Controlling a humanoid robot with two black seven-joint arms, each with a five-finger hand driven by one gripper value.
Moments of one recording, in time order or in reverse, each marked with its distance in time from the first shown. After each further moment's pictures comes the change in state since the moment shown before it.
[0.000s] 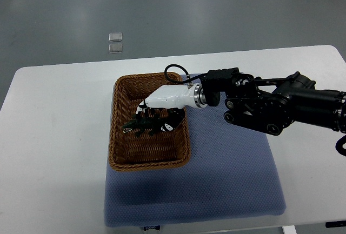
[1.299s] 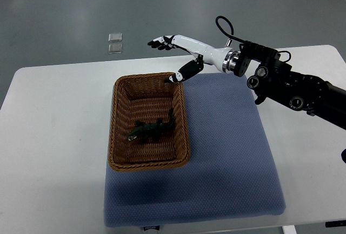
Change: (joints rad) left arm 0.000 0.000 0.000 0.000 0.000 0.000 0.000; right arm -0.196 -0.112 0.520 -0.023 0.436 -0.003 0.014
